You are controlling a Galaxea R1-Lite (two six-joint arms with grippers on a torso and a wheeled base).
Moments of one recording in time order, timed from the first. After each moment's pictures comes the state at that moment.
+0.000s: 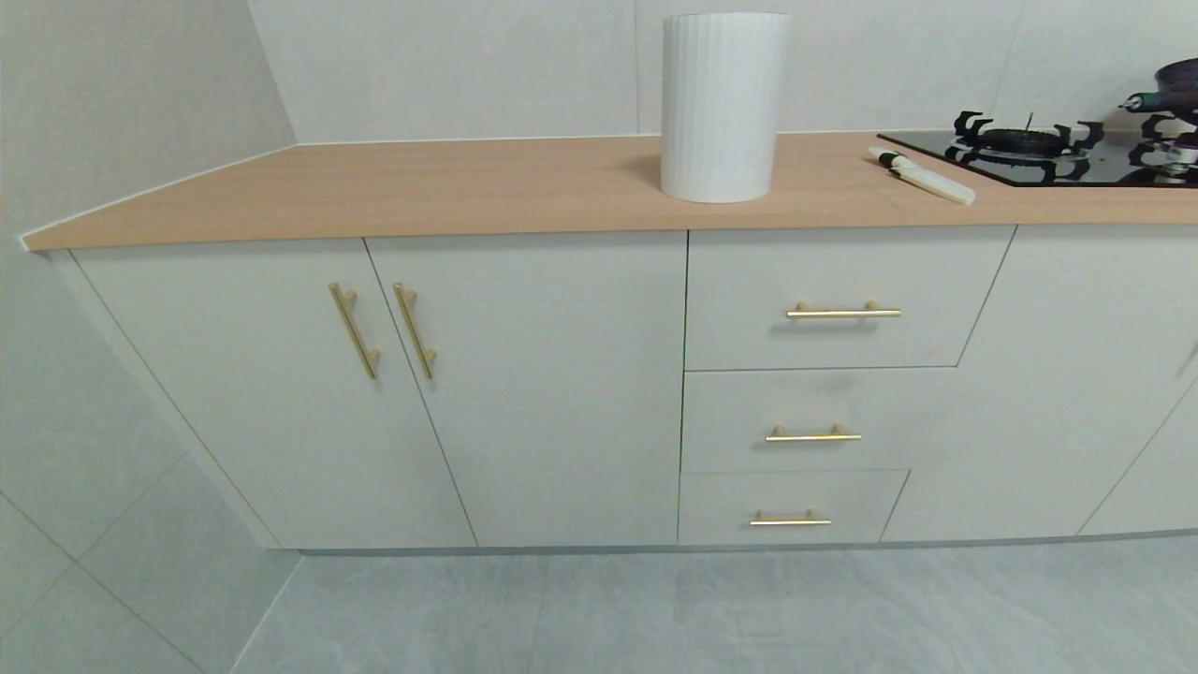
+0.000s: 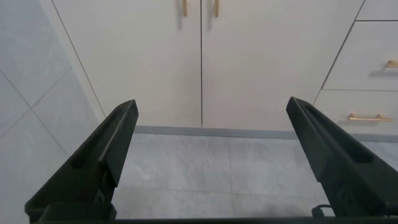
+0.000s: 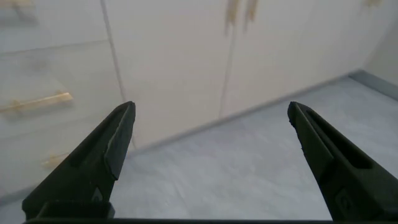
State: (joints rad) left arm 0.00 0.00 0.00 0.00 0.05 -0.01; right arm 0.02 0.09 -0.01 -0.13 -0.55 -0.02
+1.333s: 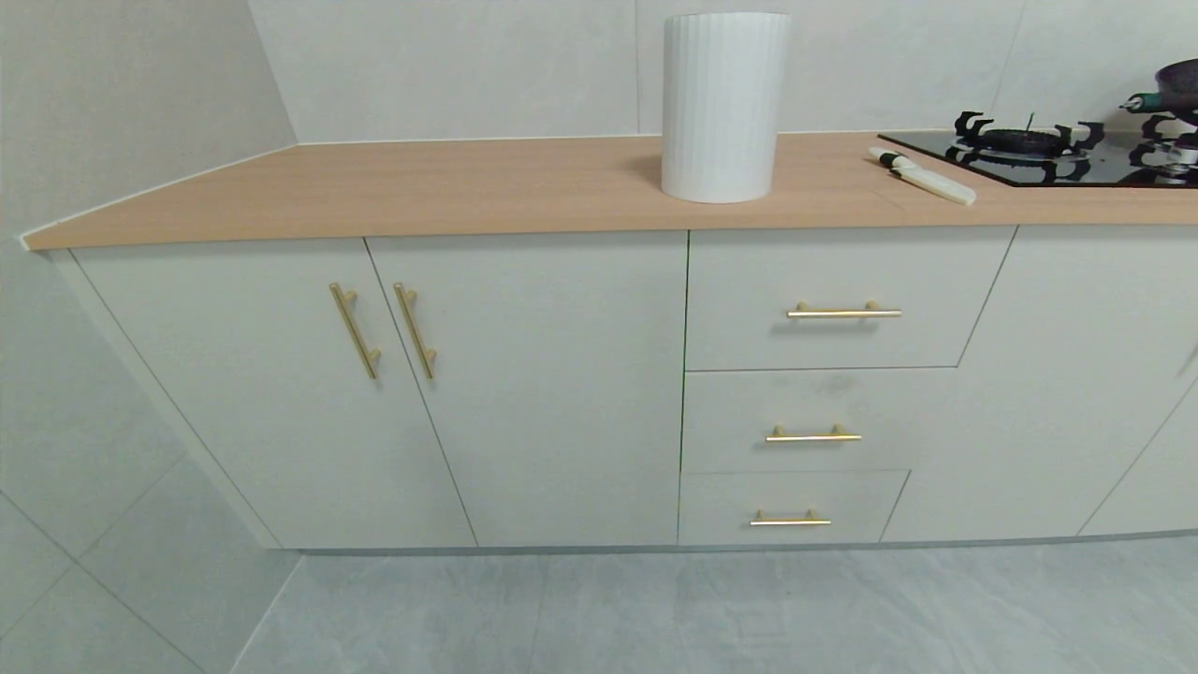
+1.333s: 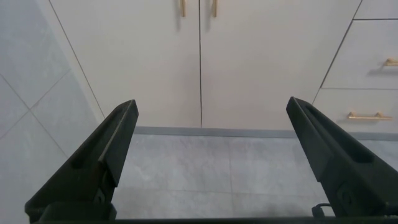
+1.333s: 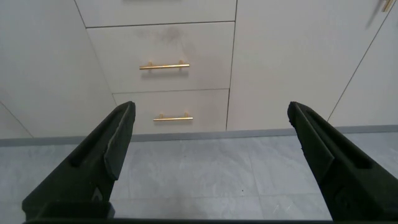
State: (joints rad) left arm 0.00 0.00 0.00 0.00 0.04 0.00; right arm 0.00 0.00 0.00 0.00 -0.03 0.02
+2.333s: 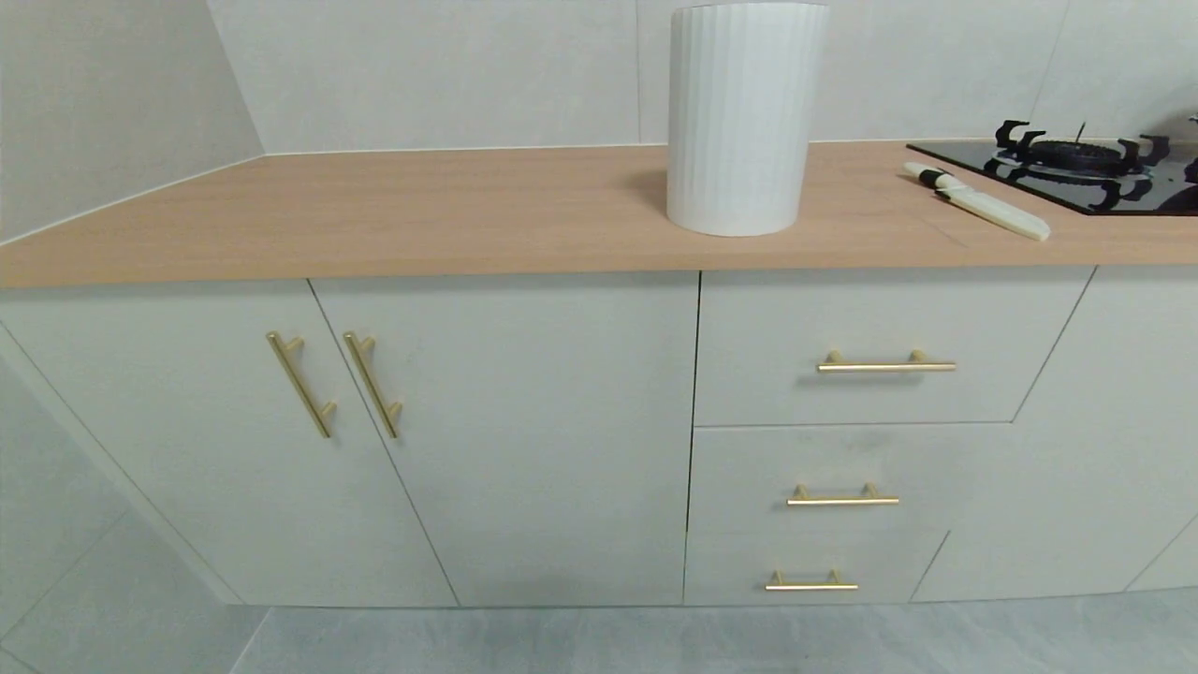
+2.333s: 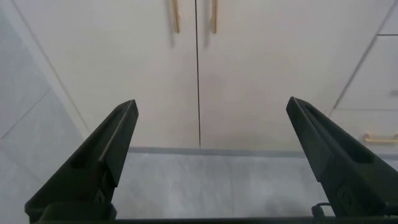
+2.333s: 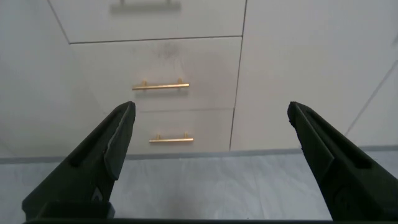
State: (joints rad) left arm 0.00 0.00 0.00 0.00 0.04 0.00; right arm 0.00 0.00 0.00 0.00 -0.03 0.02
